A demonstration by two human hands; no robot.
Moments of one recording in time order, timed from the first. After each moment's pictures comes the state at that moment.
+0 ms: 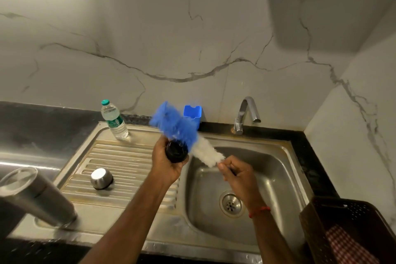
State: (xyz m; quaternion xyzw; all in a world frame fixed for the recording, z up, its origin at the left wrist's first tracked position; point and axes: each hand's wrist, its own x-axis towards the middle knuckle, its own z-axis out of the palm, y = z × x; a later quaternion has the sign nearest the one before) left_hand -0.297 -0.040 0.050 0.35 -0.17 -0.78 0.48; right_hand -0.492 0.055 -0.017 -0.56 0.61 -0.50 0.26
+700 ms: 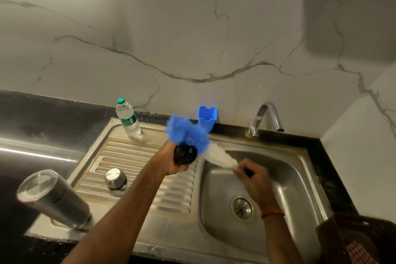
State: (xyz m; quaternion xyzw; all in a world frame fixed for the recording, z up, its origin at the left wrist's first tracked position) left_hand -0.256 -0.087 0.073 0.49 -0.24 -0.80 0.27; right_hand -0.483 0.028 -0.009 -0.57 0.61 -0.50 0.24
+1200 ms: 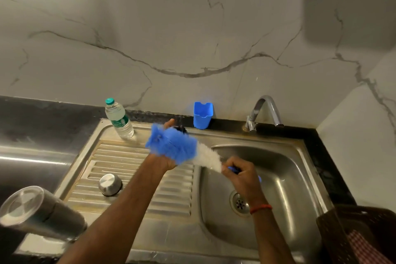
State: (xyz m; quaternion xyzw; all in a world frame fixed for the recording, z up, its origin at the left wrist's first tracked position) left_hand -0.258 -0.147 0.023 0.15 -0.22 -0.87 0.41; right_hand -0.459 0.002 -0.030 -0.56 0.62 -0.48 0.27
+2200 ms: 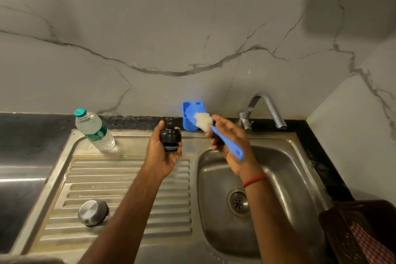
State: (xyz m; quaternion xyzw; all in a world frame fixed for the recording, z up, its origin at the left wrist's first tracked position) left_hand -0.273 -0.183 0.014 0.38 -0.13 -0.85 0.35; right_hand -0.443 -0.096 0.047 -0.26 0.52 -0.65 0.49
